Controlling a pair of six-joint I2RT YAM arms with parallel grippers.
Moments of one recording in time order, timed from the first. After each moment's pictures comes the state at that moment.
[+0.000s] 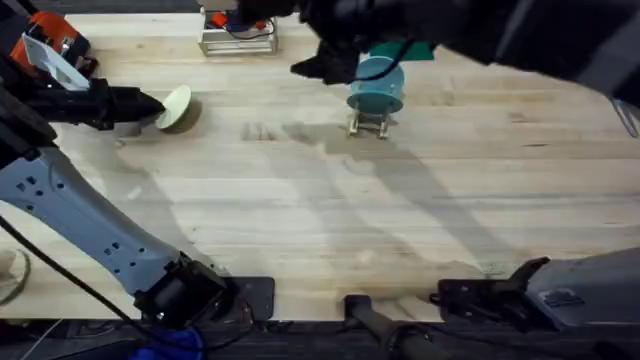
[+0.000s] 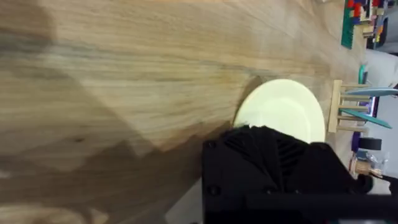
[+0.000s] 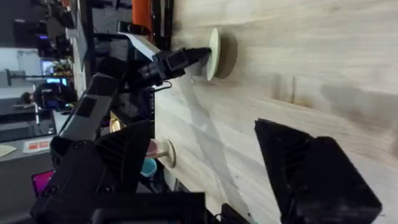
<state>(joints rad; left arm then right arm) 0.81 2.49 1.97 -1.32 0.94 0.69 0.66 1.65 1.42 -0.35 -0.39 1.03</state>
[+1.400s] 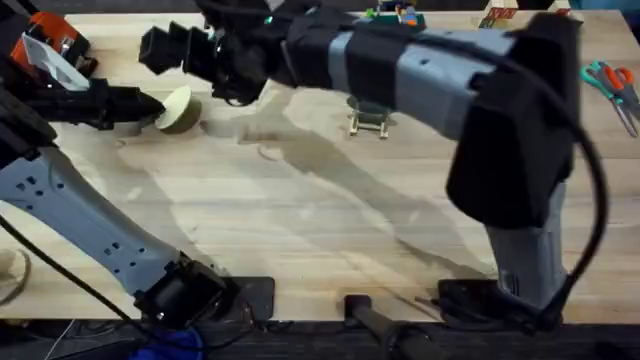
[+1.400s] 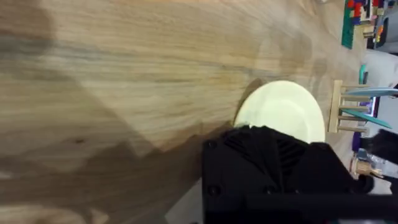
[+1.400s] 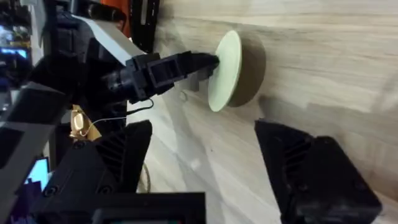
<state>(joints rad) 0.81 2.49 1.97 -1.32 0.94 0.69 0.88 2.28 1.98 -0.32 -0.24 1.01</state>
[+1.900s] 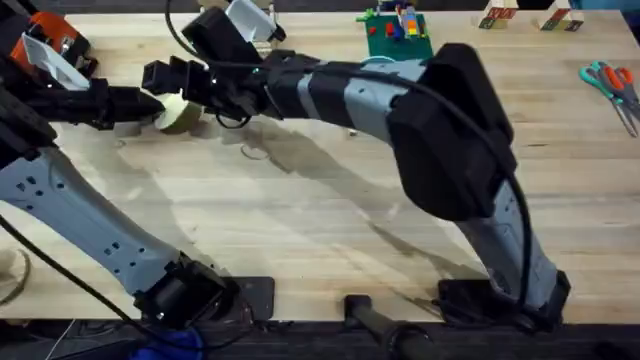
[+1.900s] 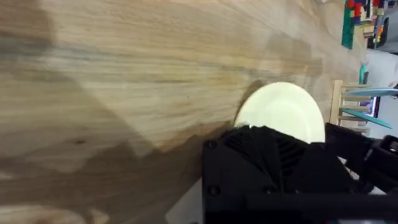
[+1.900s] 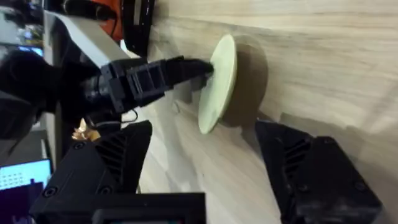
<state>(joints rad) 0.81 2.49 1.97 -1.31 0.94 0.69 0.91 2.43 1.98 -0.10 -0.24 1.03</state>
